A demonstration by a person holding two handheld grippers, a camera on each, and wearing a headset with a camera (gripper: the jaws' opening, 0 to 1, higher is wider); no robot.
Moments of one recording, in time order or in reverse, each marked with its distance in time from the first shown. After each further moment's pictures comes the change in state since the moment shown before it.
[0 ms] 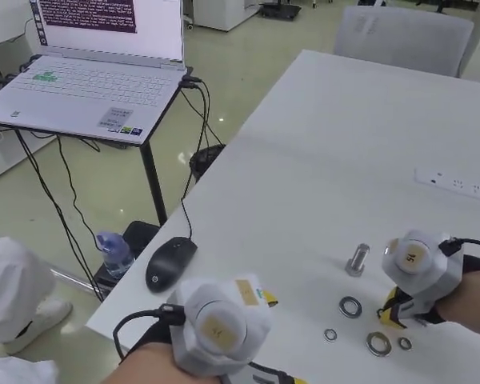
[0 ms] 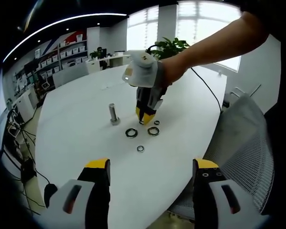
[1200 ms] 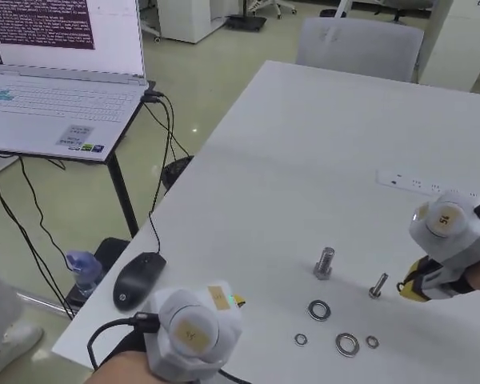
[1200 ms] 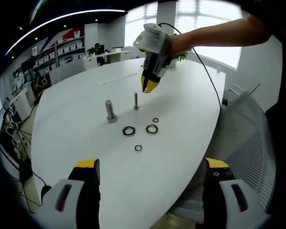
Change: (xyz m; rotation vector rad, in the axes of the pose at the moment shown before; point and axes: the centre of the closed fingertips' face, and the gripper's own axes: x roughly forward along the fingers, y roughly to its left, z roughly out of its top) left arm 0.015 0.000 -0.004 -0.010 0.046 -0.037; right arm -0.077 -0.039 -0.031 0.110 -0.035 -0.078
